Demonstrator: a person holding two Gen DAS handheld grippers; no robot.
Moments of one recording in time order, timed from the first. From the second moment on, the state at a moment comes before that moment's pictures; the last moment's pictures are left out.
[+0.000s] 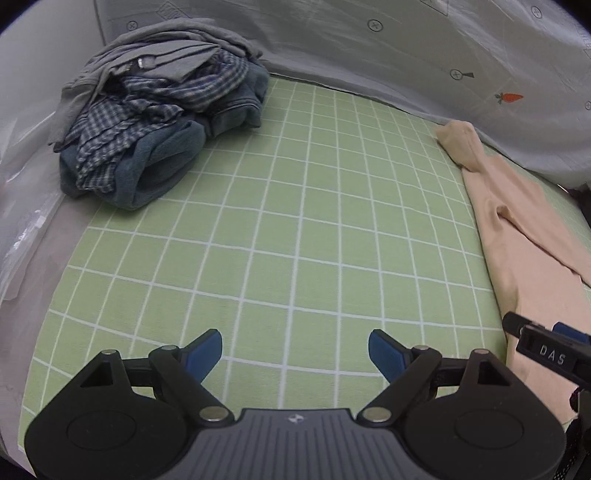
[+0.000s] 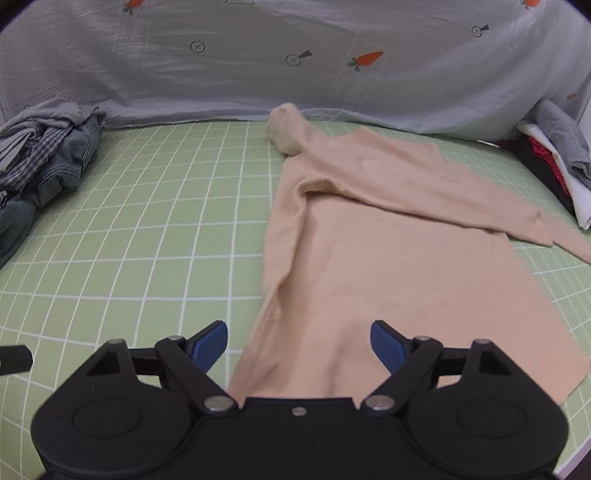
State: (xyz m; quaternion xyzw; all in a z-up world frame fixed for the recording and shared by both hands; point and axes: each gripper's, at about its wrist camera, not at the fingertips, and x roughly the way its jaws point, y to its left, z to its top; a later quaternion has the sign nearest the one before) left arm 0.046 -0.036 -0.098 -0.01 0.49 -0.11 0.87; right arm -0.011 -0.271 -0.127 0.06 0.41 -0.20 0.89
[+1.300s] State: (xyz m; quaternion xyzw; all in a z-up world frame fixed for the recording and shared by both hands) left arm 0.000 -0.199 -0.102 0.00 0.52 -0.09 0.85; right arm -0.061 -0.428 -0.143 0.05 0.45 -0.10 0.89
